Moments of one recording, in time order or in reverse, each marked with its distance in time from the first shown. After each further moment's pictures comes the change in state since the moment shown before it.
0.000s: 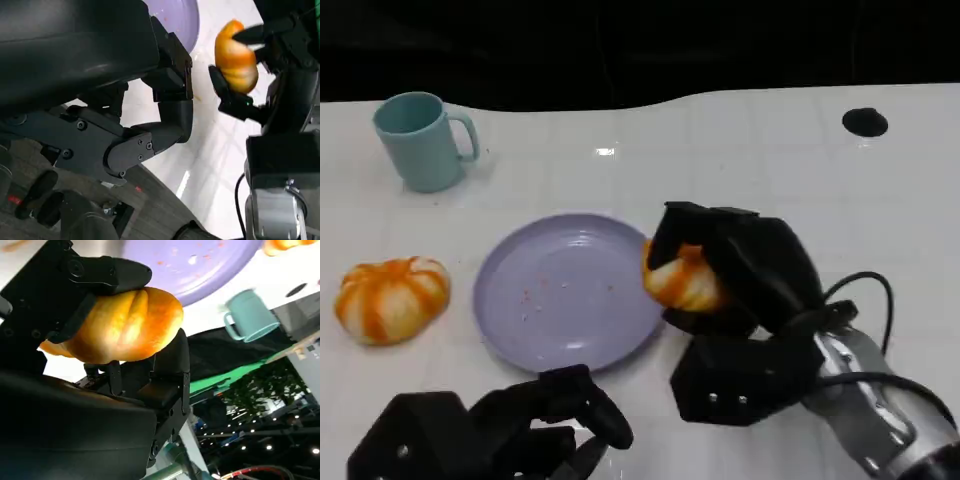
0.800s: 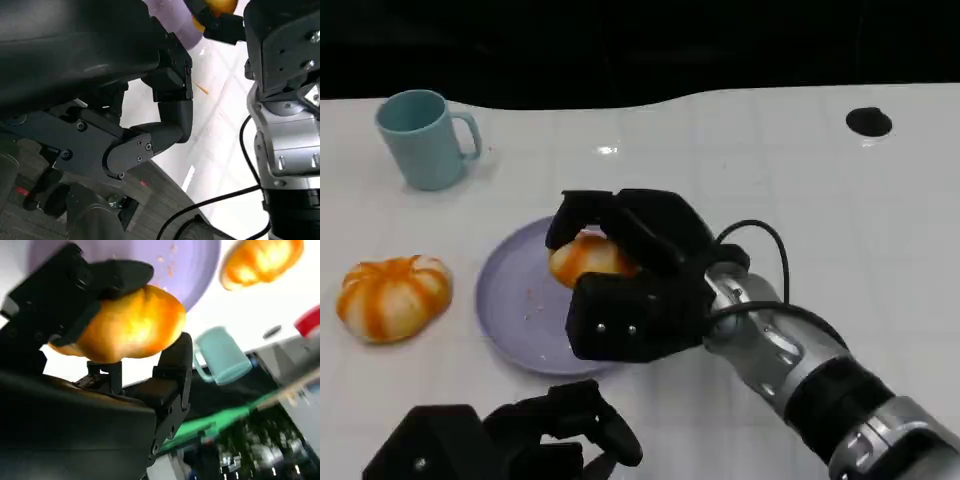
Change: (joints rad) left arm 0.023 -0.001 -0.036 -0.024 0.022 0.026 0.016; right arm -0.329 0.201 0.077 0.417 0.056 0.065 0.125
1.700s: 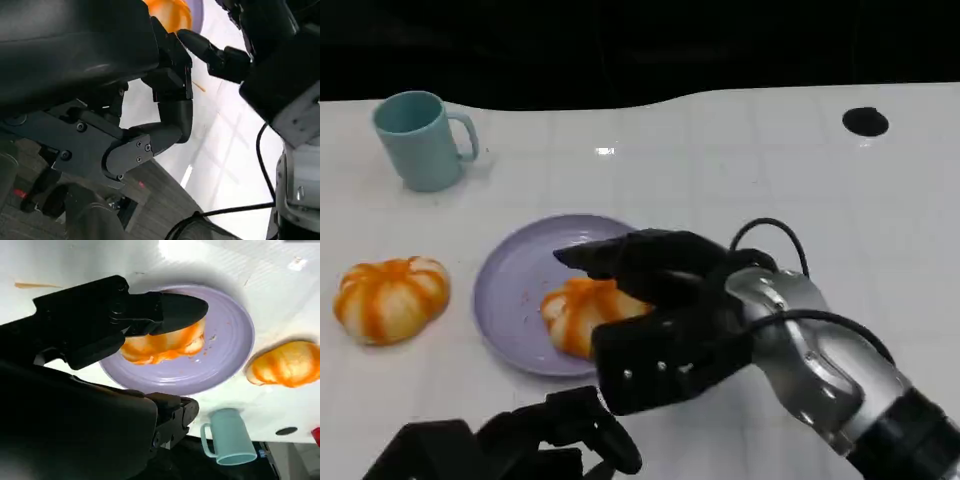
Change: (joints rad) left arm 0.039 0.001 0.005 -0.019 0.009 -0.039 0.000; right arm 0.180 -0.203 0.112 -0.584 -0.058 0.270 0.530
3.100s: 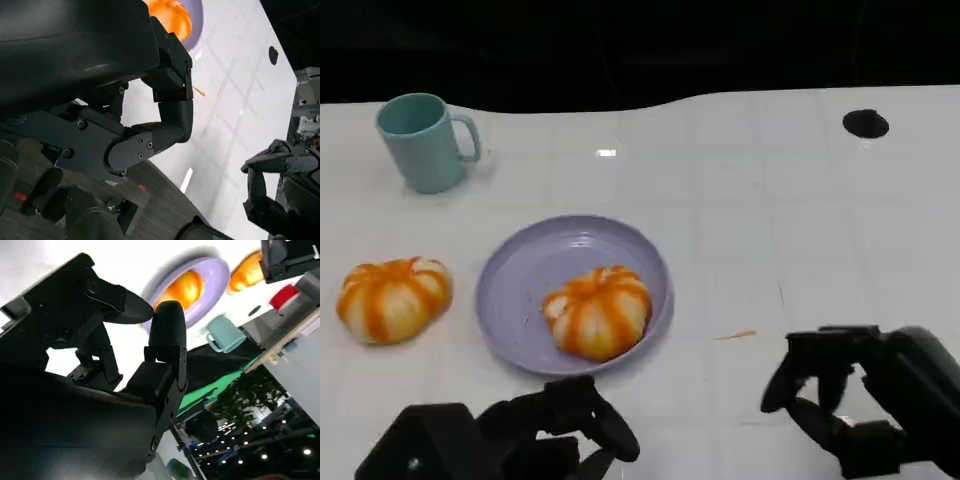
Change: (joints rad) left arm -0.036 0.003 0.010 0.011 -0.013 0.035 -0.003; right arm 0.789 -0.254 -0.475 -0.510 0.290 -0.491 -0.314
